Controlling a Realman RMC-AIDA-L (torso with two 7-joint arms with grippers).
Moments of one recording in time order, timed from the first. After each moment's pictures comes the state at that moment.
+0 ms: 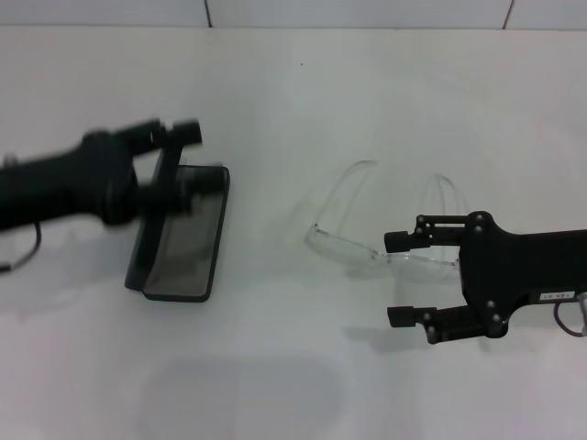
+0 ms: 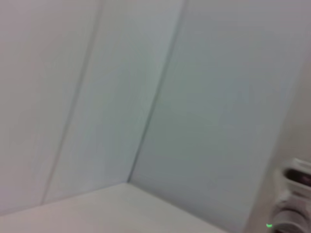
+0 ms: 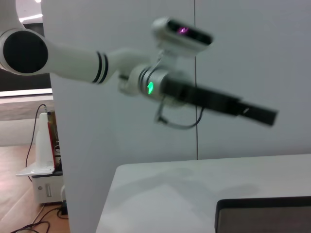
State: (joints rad) left arm -0.27 -2.09 0.83 1.02 1.63 1.79 -1.66; right arm 0.45 2.02 -1.22 -0.73 -1.59 -1.67 1.12
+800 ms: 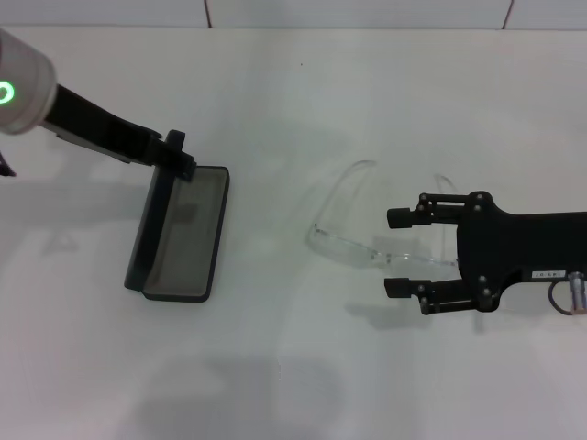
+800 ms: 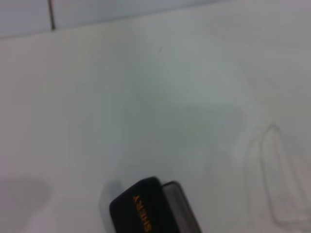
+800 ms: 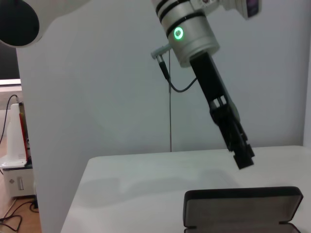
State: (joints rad) left arm -0.57 -2.07 1.18 1.61 2.60 1.73 -2.86; right arm 0.46 2.02 -1.22 -0.73 -1.58 -1.59 1.13
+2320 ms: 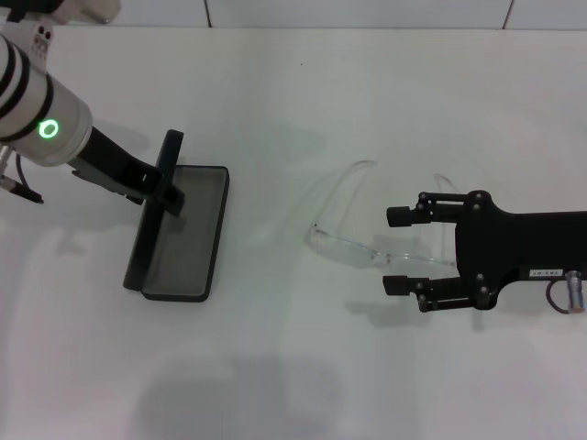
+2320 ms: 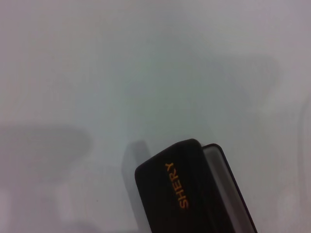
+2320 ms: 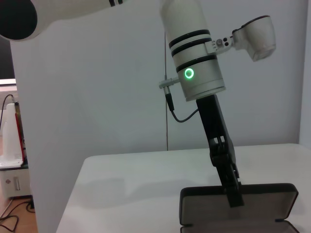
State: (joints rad) left arm -0.64 -2.09 1.22 1.32 2.72 1.60 -2.84; right arm 0.46 2.02 -1.22 -0.72 -1.58 -1.58 1.13
